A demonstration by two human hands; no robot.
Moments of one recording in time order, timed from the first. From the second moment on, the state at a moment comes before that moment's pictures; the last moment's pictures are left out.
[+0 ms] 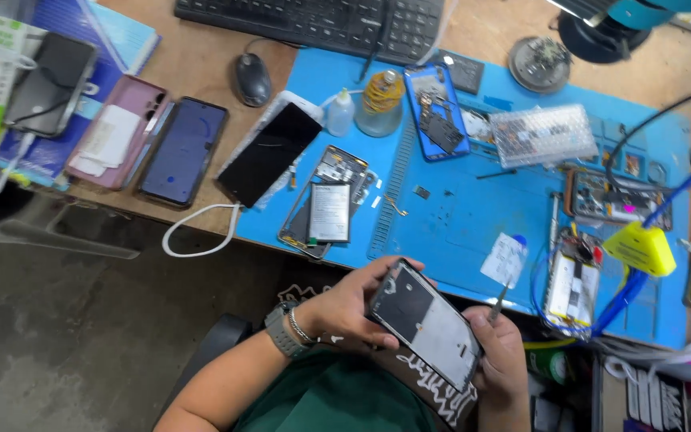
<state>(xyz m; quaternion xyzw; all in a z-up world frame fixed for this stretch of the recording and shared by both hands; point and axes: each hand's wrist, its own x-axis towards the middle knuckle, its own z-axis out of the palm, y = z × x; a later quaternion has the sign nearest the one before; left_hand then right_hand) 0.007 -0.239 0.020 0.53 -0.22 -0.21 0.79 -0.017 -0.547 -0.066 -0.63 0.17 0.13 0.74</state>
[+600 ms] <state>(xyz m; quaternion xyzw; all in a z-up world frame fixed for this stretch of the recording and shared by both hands) 0.011 -0.278 -0.028 0.69 -0.17 0.04 0.70 -0.037 -0.552 -0.013 -0.87 0.10 0.00 0.48</state>
